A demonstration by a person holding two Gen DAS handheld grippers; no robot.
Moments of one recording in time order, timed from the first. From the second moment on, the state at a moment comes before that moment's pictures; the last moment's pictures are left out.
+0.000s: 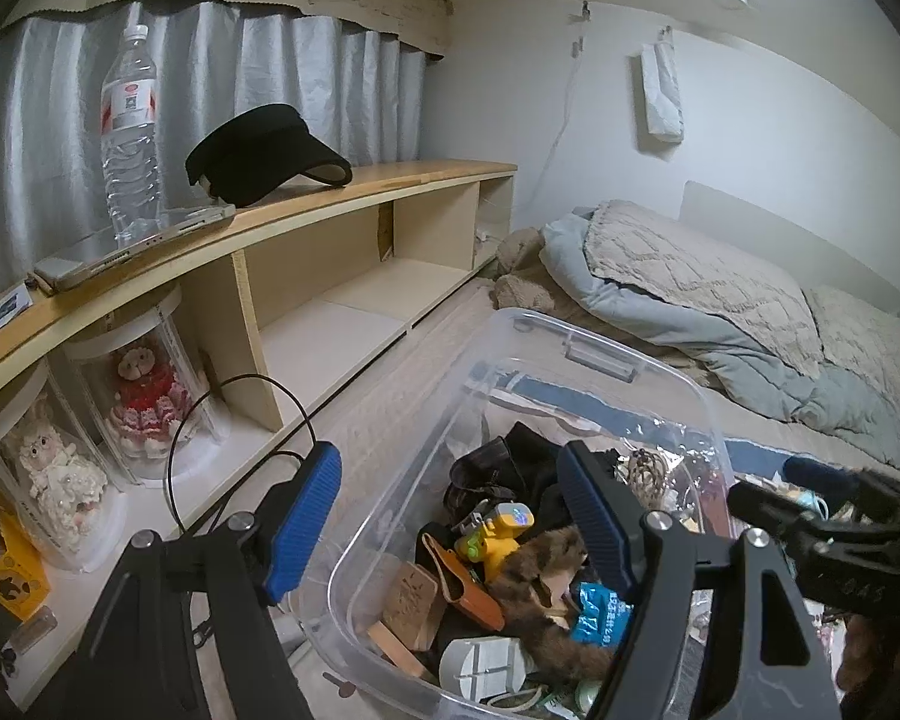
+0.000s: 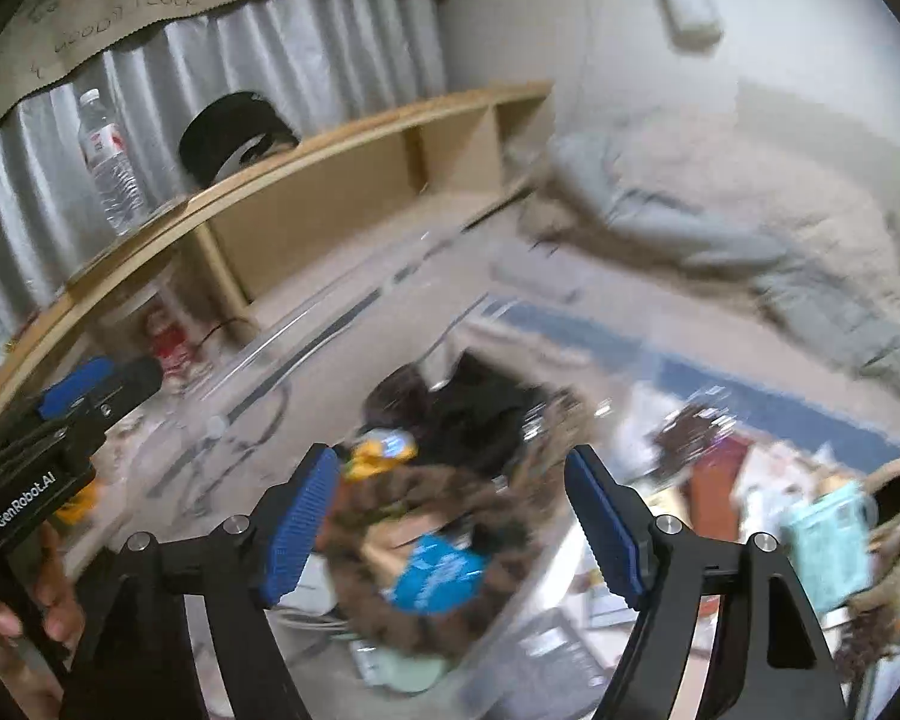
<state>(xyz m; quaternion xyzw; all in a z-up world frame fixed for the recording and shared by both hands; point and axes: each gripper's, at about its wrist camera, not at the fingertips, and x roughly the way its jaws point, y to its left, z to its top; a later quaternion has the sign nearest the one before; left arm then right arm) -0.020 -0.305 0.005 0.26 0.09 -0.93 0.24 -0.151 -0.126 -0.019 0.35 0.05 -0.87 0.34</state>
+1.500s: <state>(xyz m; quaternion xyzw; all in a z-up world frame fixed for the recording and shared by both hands) 0.013 -0.186 0.042 0.21 0.04 -0.97 0.12 -0.084 0.076 0.027 0.22 0.04 -0.95 0.23</state>
